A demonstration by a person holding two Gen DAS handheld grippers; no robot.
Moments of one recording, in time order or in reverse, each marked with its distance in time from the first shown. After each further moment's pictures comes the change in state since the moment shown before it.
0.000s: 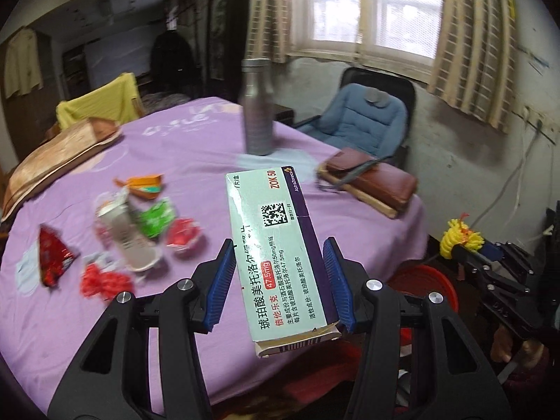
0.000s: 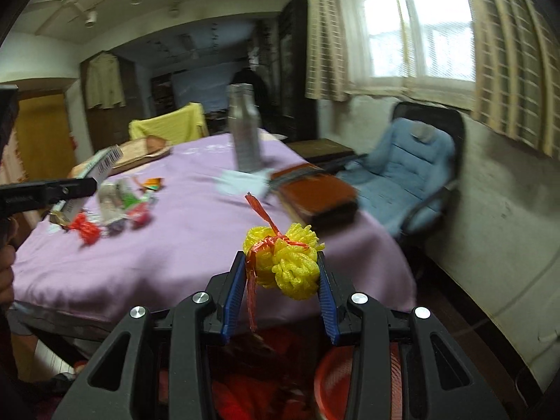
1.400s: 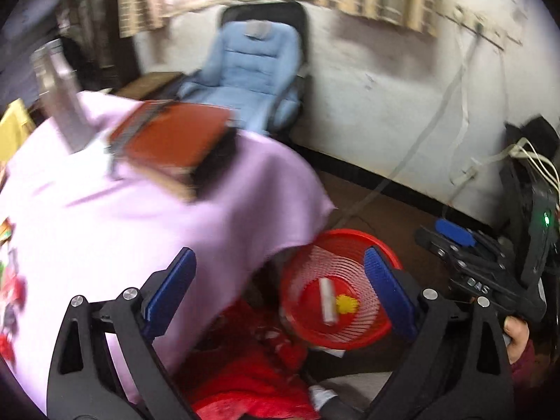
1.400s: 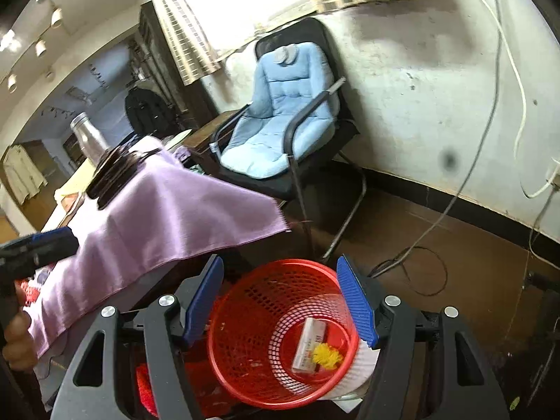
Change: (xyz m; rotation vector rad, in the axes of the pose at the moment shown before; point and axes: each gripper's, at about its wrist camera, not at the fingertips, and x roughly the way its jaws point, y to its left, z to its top) left arm 0.123 -0.181 -0.007 0.235 0.190 -0.223; right arm 0.022 -0.187 -0.109 0.463 0.106 -0.139
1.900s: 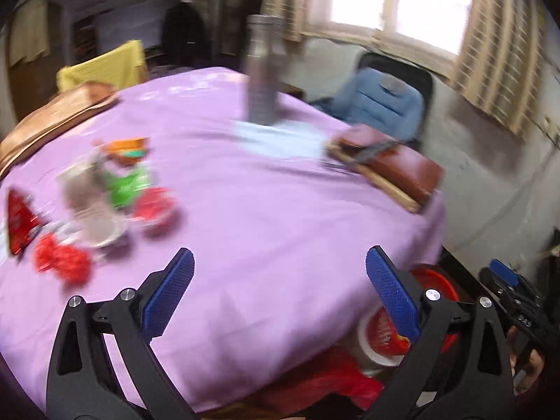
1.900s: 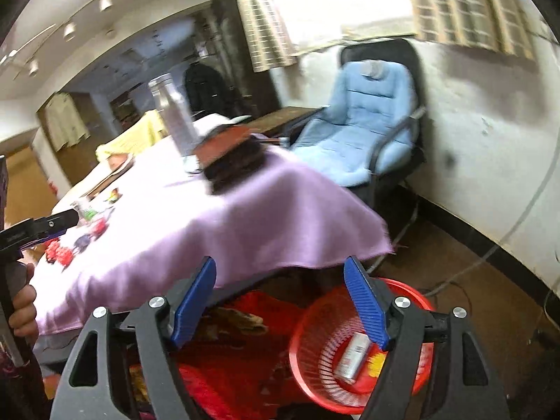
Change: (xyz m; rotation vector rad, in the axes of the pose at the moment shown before) left arm -0.106 0.172 -0.071 -0.387 -0.140 0.247; right arm -0.011 0.130 0.013 -0.228 0.009 0.147
